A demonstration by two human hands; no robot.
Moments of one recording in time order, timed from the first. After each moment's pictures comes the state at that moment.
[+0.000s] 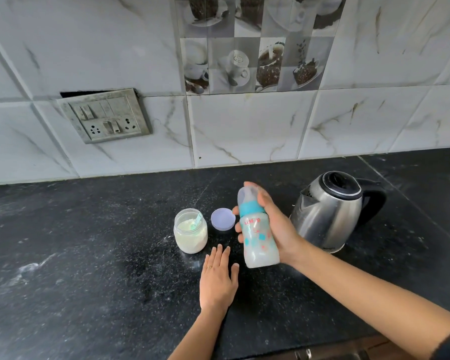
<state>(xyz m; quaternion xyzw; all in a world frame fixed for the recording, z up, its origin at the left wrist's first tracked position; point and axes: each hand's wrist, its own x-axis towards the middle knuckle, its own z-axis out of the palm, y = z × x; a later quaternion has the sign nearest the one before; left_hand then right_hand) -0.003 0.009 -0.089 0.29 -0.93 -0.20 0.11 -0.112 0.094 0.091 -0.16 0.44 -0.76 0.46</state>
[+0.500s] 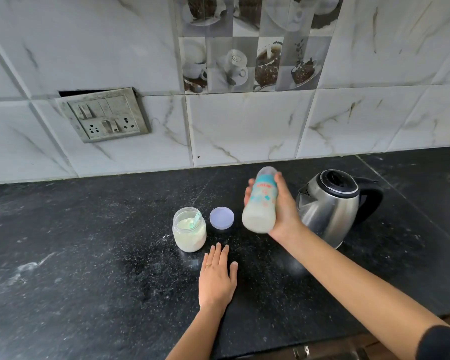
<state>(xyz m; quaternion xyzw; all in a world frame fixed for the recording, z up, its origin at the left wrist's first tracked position) -0.002 0.010 -0.087 0.29 -0.93 -0.20 0.11 -0.131 0.083 0.109 -0.01 0.31 -0.83 0.46</state>
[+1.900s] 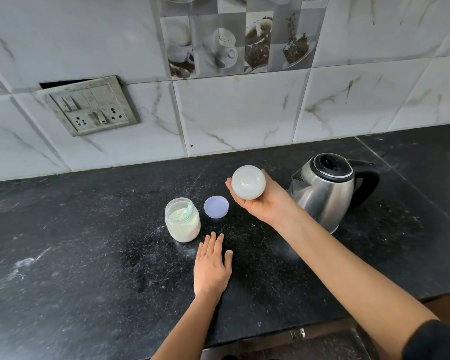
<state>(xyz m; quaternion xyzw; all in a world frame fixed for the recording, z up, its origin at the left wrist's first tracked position) -0.005 0.012 -0.085 0.30 -0.92 -0.21 0.13 -0.133 0.082 0.127 0.15 0.29 -0.81 0.48</state>
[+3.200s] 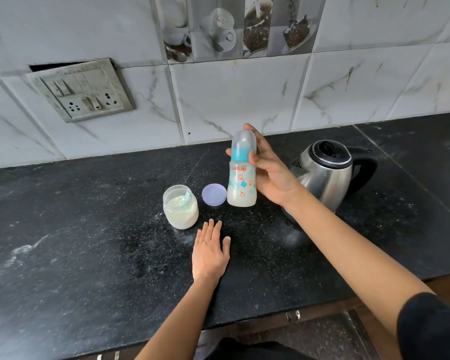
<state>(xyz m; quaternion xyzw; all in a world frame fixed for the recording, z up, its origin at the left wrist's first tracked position) -0.004 0.012 -0.085 0.30 -0.92 -0.20 0.12 -0.167 0.087 0.101 -0.29 0.36 -0.77 0.43</state>
